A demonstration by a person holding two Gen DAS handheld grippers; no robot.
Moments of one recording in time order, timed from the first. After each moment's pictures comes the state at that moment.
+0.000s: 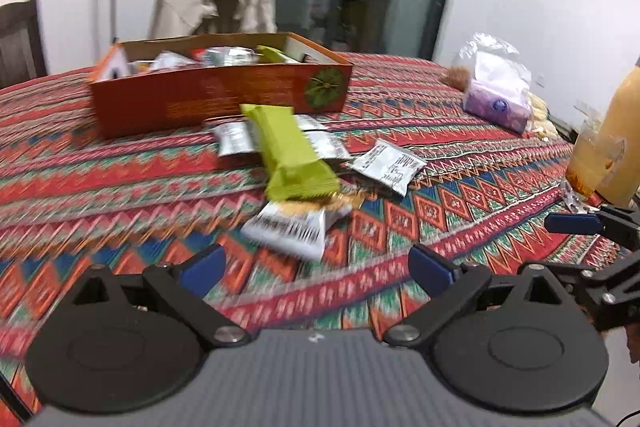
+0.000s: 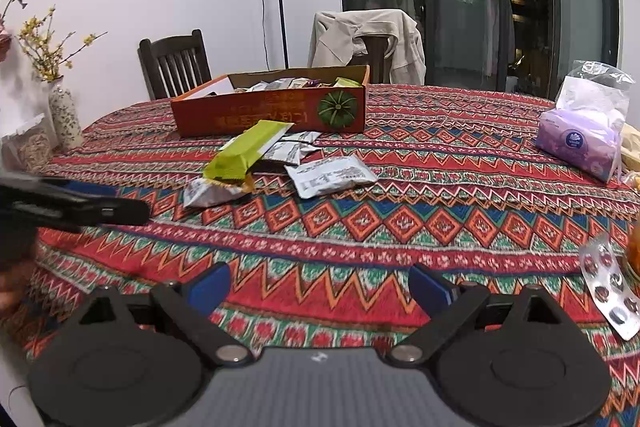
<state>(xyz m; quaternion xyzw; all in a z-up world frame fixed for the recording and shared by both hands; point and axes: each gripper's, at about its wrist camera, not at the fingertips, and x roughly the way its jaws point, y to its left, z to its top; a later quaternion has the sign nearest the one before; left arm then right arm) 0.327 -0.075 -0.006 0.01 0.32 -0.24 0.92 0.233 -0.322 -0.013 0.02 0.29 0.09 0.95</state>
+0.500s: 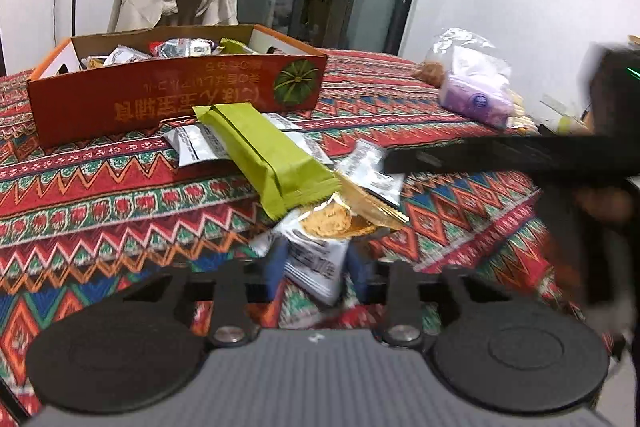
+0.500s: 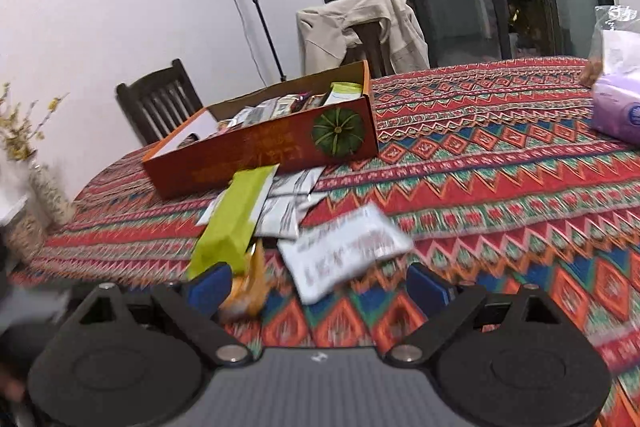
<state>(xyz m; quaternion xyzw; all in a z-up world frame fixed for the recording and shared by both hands) 0.352 -0.082 -0.028 0.01 0.32 -0.29 0.90 0.364 -0.320 -0.018 0.12 0.30 0.11 0.94</state>
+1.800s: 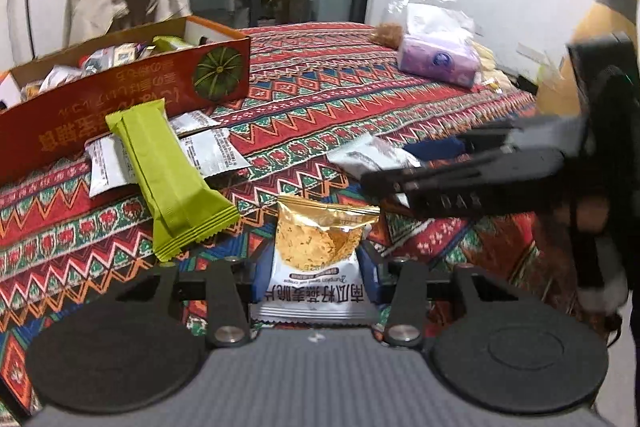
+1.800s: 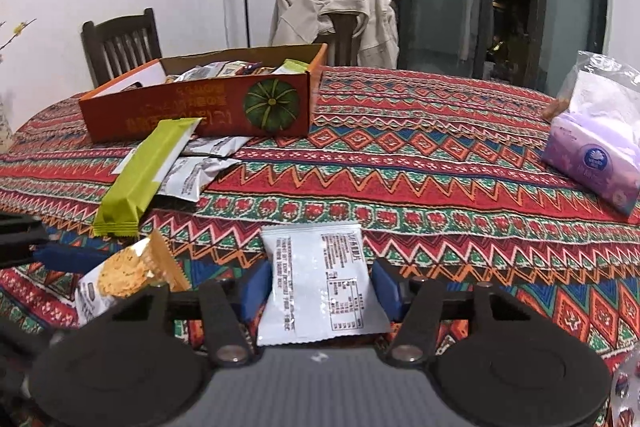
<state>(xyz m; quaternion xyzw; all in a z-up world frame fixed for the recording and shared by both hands) 0.361 -0.148 -0.026 0.06 0.34 -0.32 0.88 0.362 -0.343 -0.037 0.00 0.32 0.05 0.95</state>
